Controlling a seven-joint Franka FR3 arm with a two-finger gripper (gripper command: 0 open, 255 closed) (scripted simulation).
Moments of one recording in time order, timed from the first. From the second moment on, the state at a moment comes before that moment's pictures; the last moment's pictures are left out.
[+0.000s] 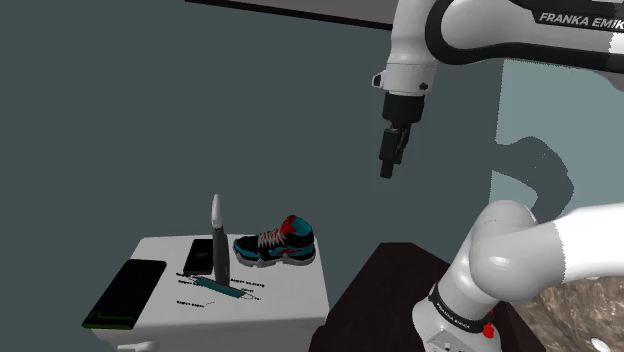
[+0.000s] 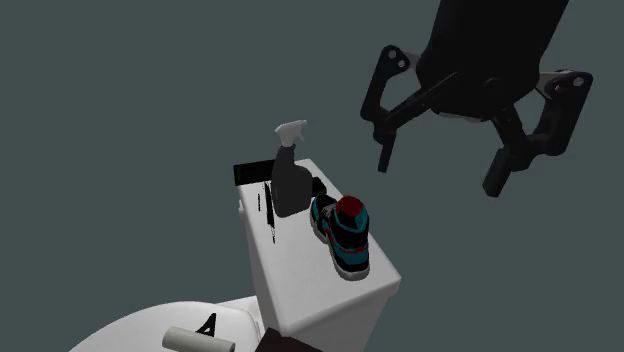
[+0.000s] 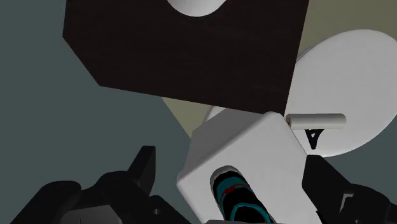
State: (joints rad) arm 0.01 -0.83 0.04 -2.43 0.10 1.45 -0.09
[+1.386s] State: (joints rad) arm 0.13 -0.31 0.35 -2.37 0.12 1.99 0.02
